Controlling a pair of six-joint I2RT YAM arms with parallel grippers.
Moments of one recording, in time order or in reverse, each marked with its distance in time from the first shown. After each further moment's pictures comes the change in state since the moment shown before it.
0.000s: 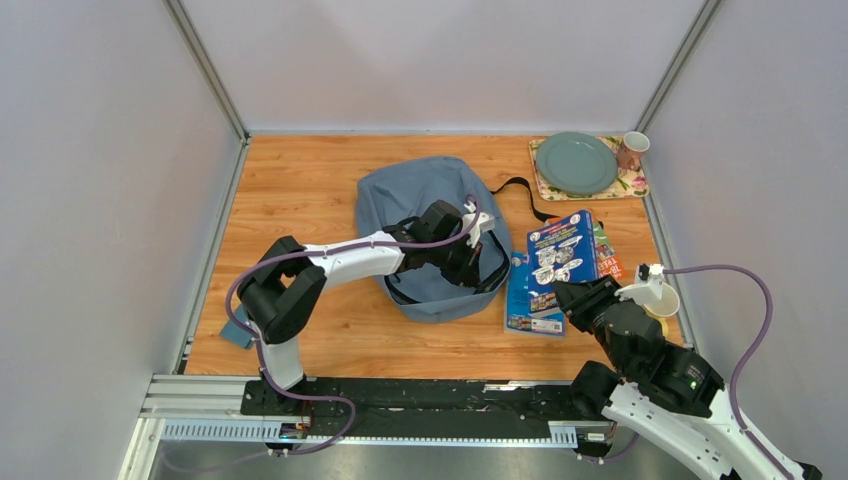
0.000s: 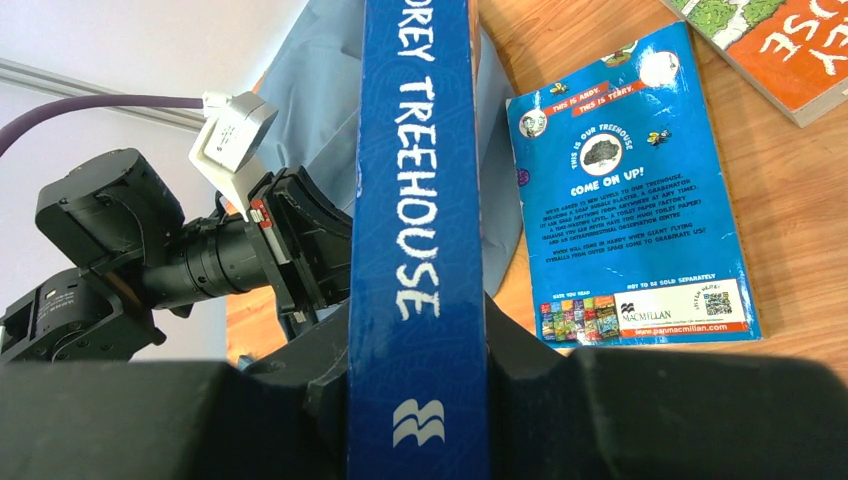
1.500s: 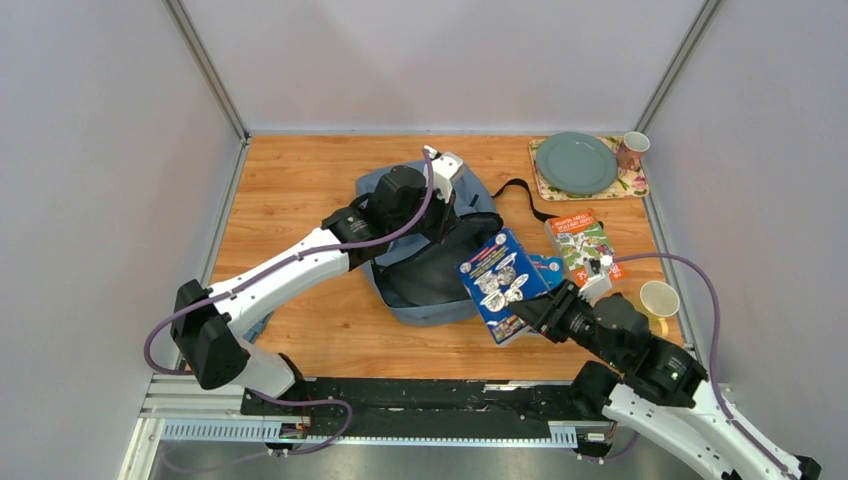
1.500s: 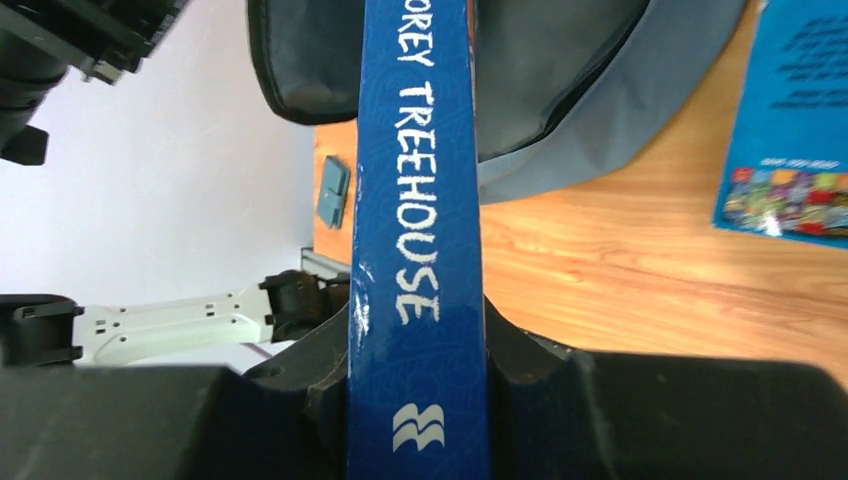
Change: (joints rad) left arm 0.008 -0.366 0.109 -0.154 -0.472 0.111; right arm -0.001 0.050 -0.032 0.127 -0.469 -0.003
